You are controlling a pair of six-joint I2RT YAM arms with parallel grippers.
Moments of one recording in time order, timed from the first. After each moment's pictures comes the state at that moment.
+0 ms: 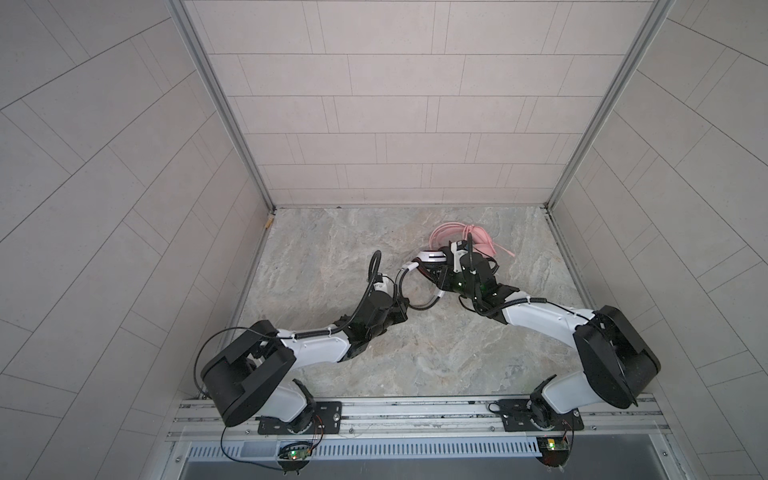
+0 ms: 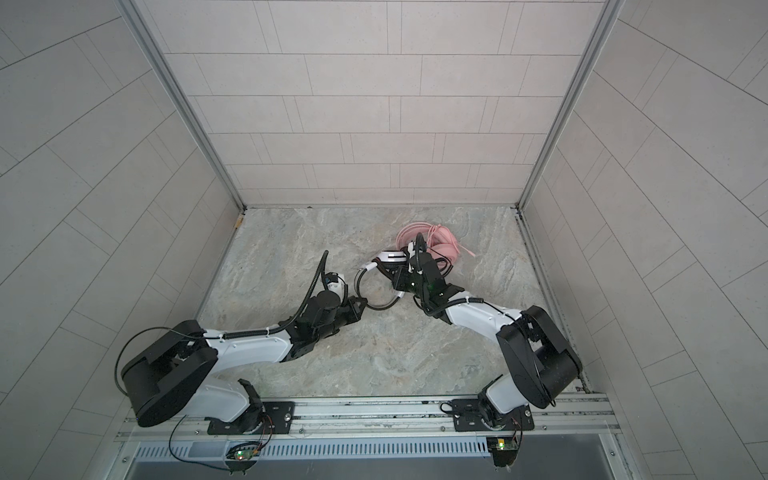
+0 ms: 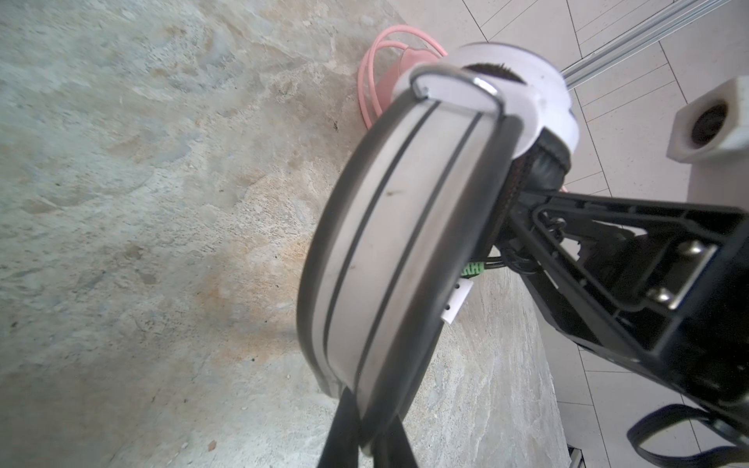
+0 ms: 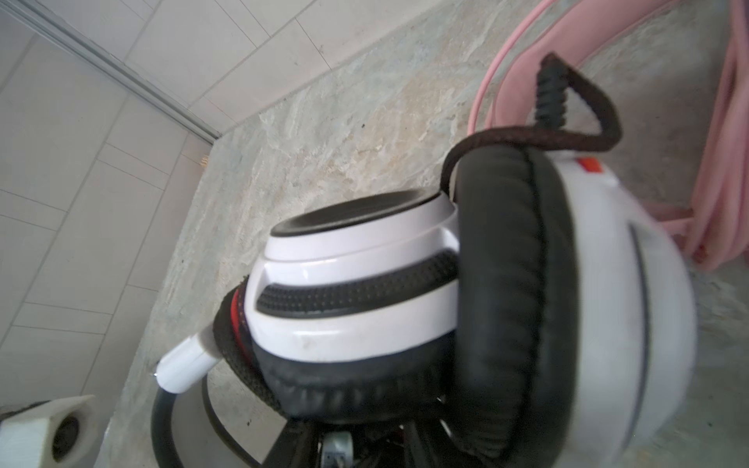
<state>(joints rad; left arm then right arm) -0.81 1.43 0.48 0.46 -0.07 -0.96 0.53 1.48 0.77 0.18 -0.06 0.67</state>
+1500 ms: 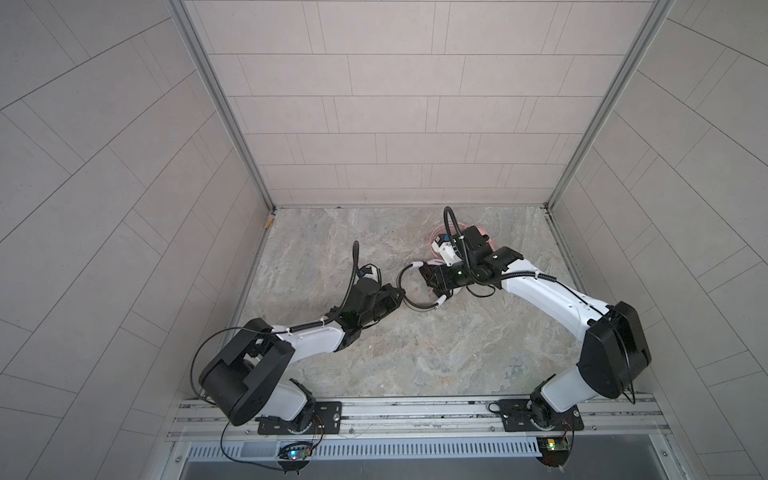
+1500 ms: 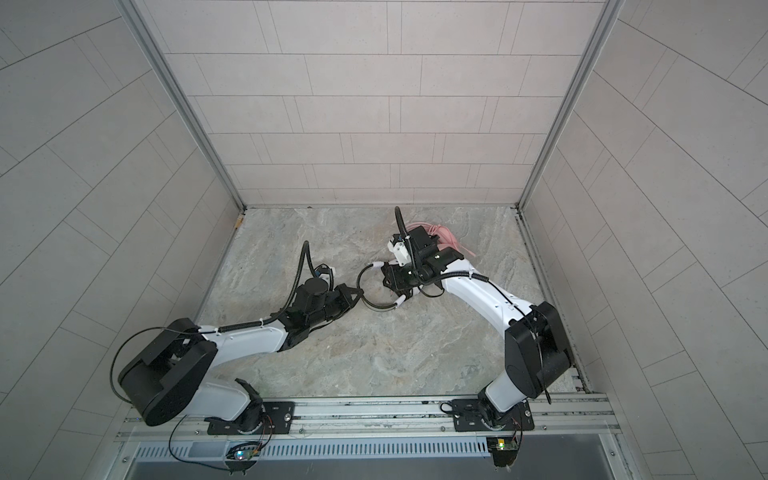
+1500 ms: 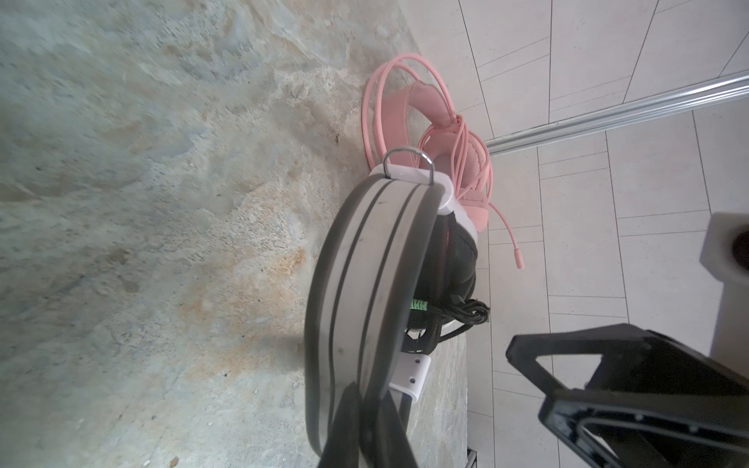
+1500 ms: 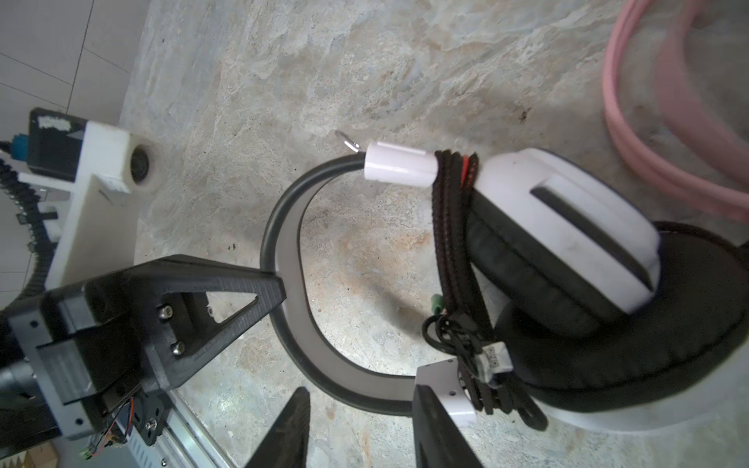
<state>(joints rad) -0.63 1.44 0.51 0.47 0.14 -1.15 0.51 1.54 1.23 -0.65 -0.35 0.28</state>
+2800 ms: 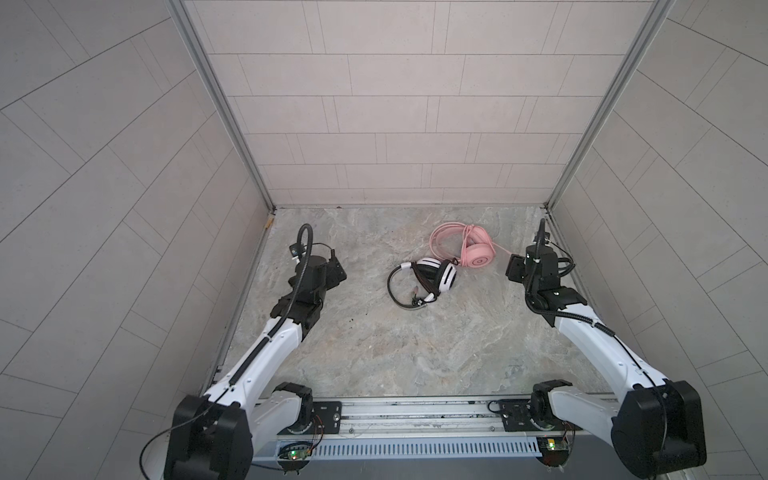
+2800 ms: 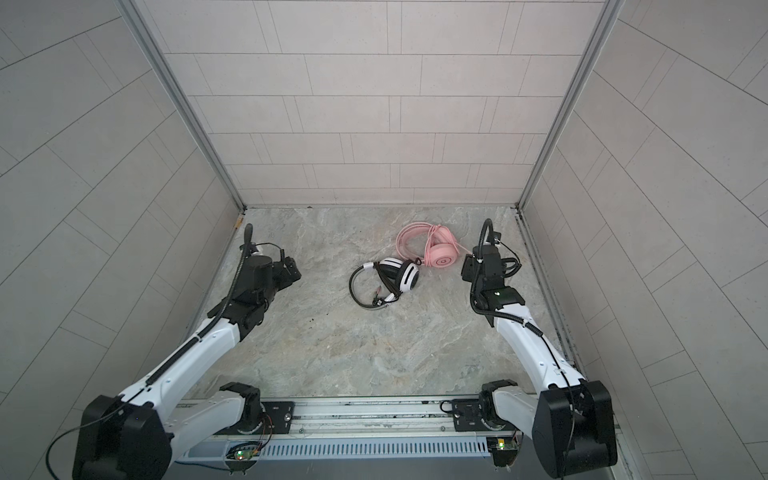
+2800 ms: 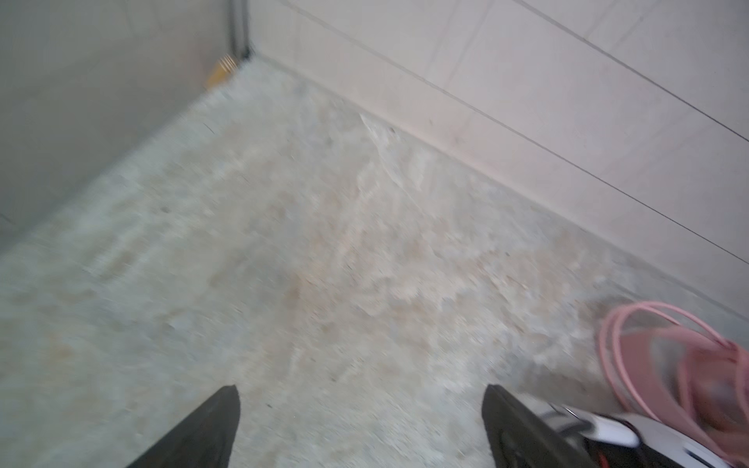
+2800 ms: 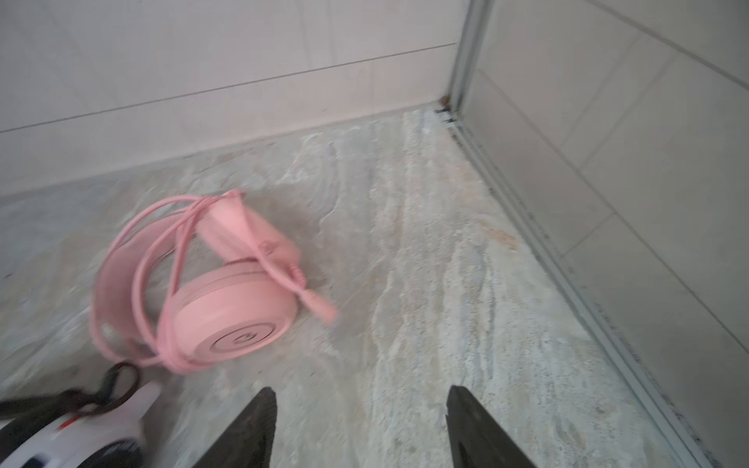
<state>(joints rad) -0.22 1.02 0.61 -0.12 -0.39 -0.53 0.08 1.13 0.68 -0.12 0.41 0.27</state>
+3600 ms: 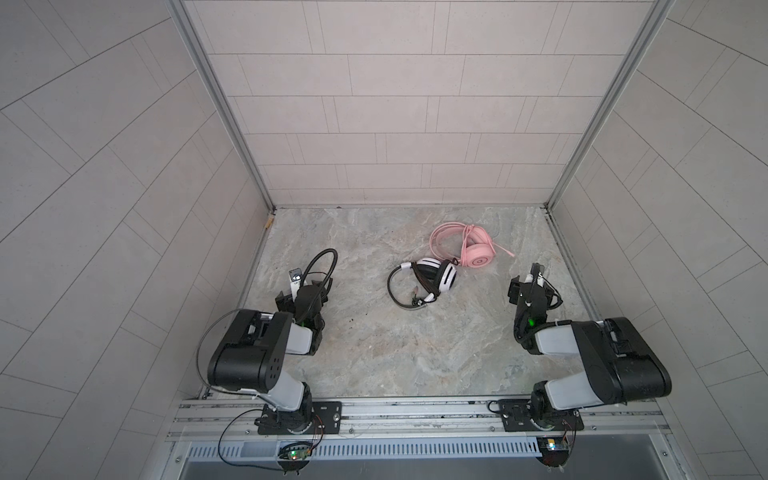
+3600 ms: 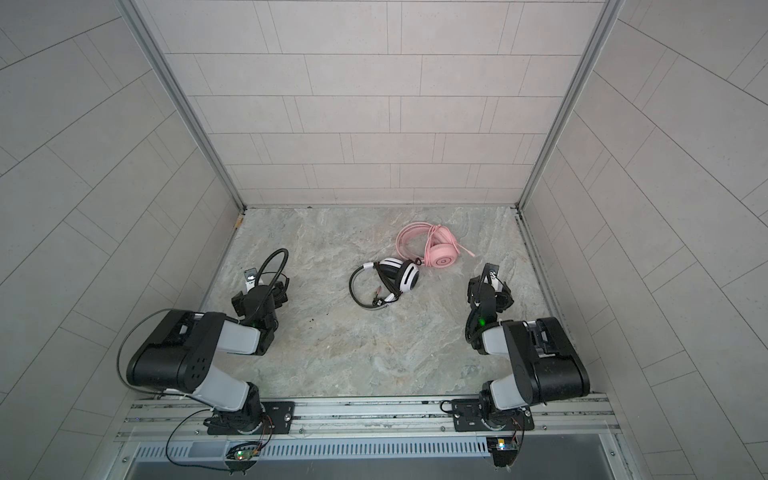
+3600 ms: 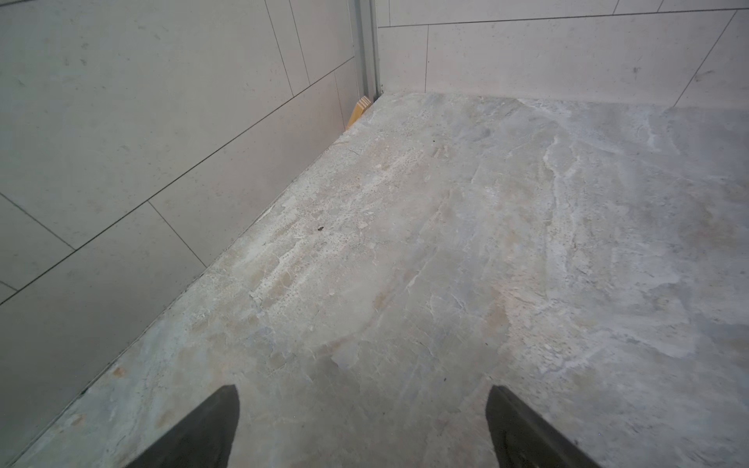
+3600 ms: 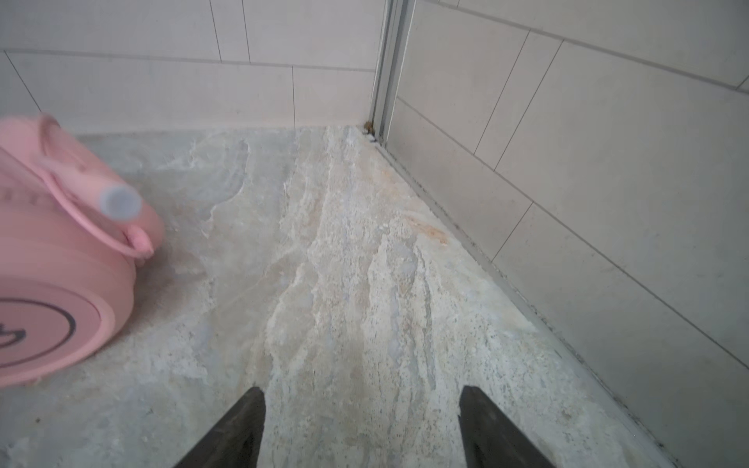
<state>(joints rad) -0.07 1.59 0.24 0.94 -0.56 -0.10 0.05 1.47 0.25 0.86 0.54 0.06</state>
